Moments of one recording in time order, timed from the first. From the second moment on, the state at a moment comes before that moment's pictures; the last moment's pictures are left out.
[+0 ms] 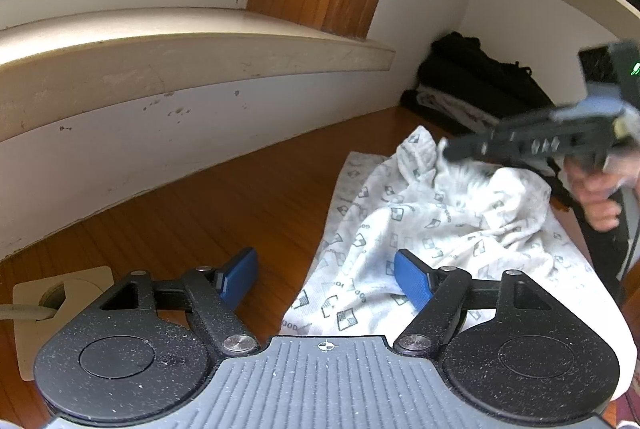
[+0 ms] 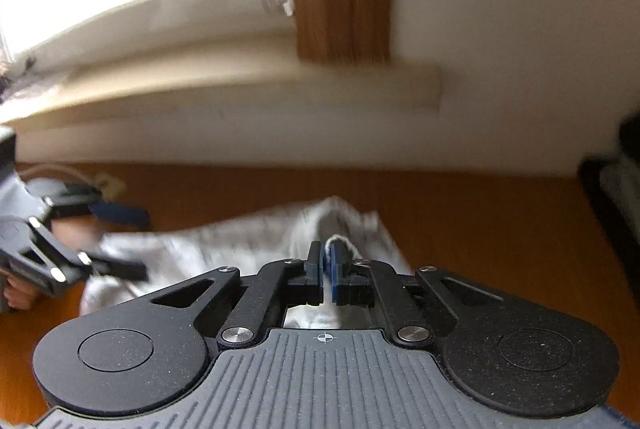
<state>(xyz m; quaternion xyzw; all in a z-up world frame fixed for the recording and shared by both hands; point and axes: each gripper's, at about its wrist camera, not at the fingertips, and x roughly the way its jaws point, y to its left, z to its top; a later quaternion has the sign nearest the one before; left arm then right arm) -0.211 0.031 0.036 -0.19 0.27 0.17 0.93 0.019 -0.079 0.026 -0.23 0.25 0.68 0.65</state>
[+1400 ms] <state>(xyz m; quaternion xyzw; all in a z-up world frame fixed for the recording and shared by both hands) -0.214 0.031 0.038 -0.19 0.26 0.18 0.93 -0.004 -0.047 0.032 -0.21 0.22 0.68 0.66</state>
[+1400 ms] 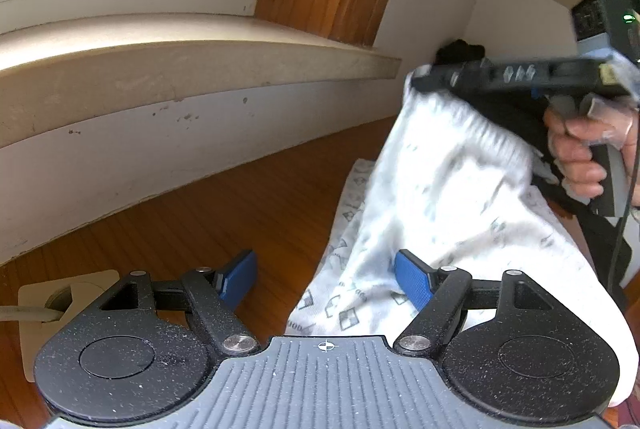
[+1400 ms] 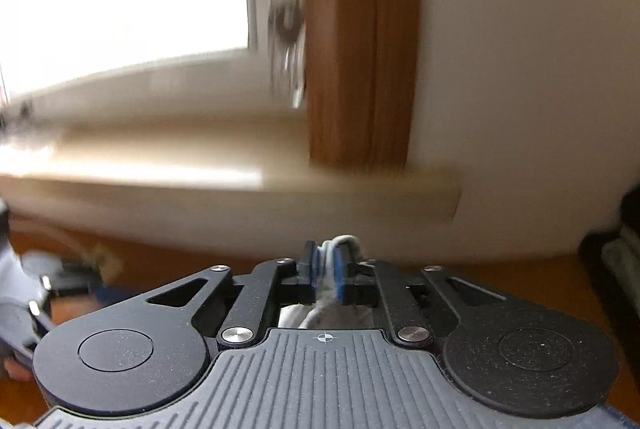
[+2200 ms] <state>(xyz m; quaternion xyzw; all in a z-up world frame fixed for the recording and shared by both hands) -0.216 0.021 0.046 -0.16 0.24 0.19 0.94 0.035 -0.134 -0.002 -0.31 0.26 0.66 0.63</state>
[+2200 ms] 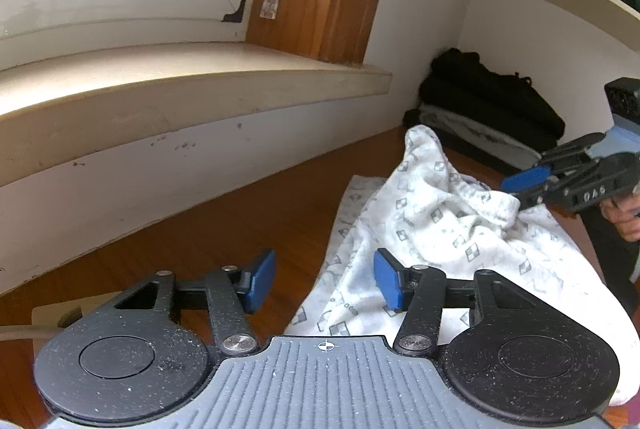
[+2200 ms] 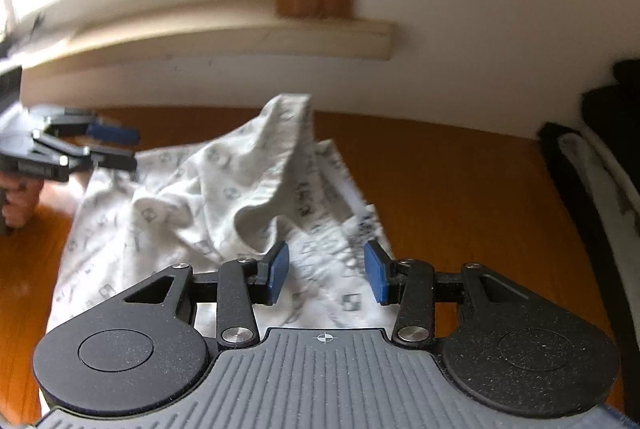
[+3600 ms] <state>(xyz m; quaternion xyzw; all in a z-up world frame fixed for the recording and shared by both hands) -0.201 0.007 0.037 -0.13 0.29 0.17 0.93 0.017 -0.229 -0.017 -0.24 0.23 0.65 0.68</state>
